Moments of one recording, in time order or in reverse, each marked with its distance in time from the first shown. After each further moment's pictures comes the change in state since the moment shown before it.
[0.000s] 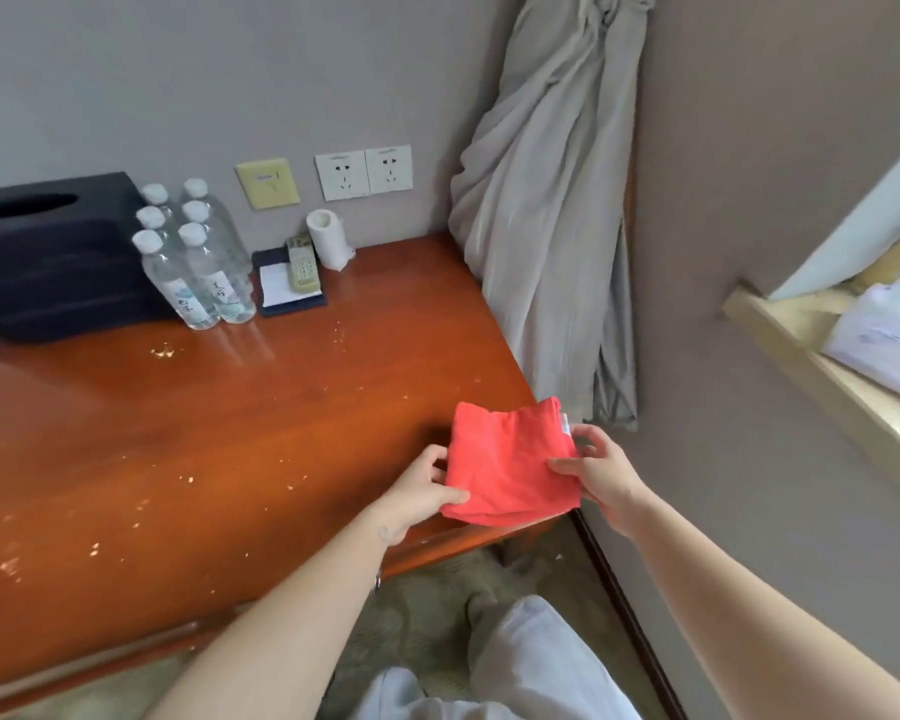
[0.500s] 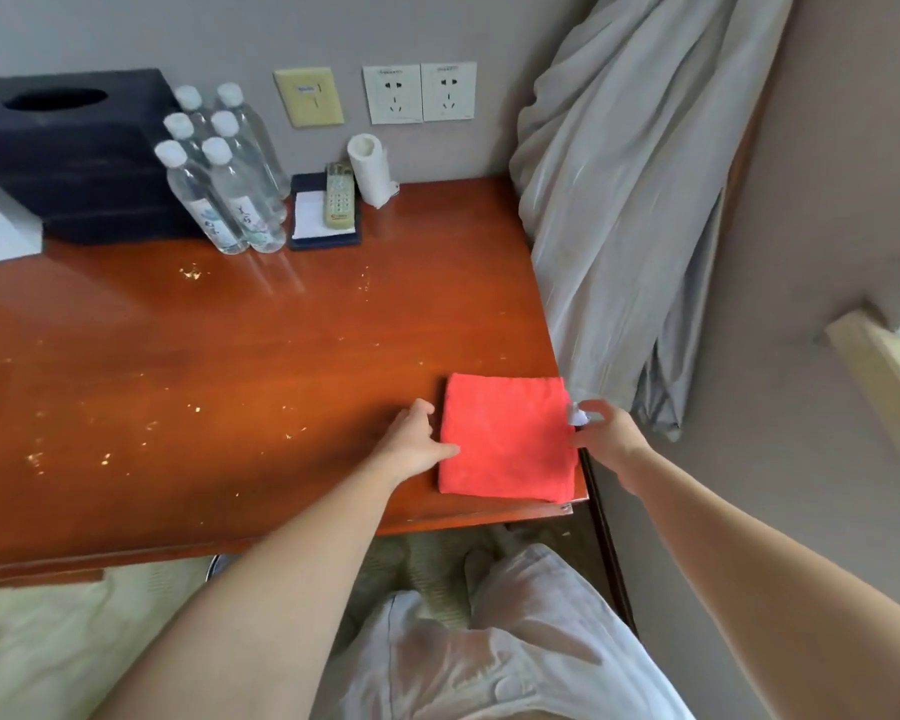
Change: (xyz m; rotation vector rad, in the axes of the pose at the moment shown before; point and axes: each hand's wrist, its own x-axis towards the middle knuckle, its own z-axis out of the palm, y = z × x) left_hand 0.050 0.008 -0.008 0.338 0.325 -0.182; right_hand 0.098 -0.022 -0.009 -0.560 -0.072 0.060
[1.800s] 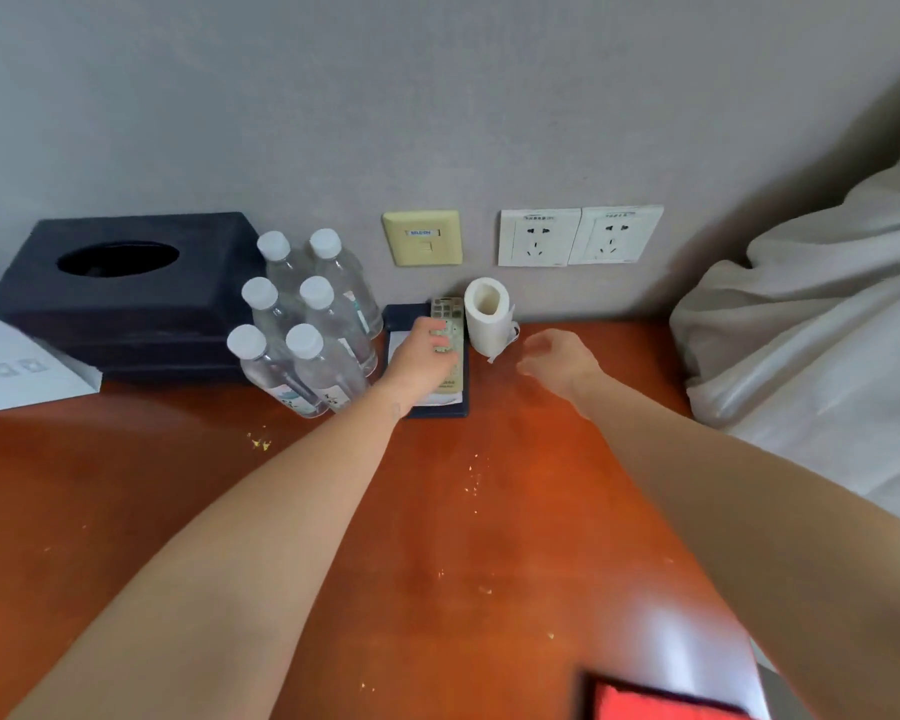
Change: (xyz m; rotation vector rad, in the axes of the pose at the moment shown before) left_hand 0.261 0.061 -0.301 -0.333 0.279 0.065; right_hand 0.212 -0.384 0.120 -0.195 -0.120 -0.282
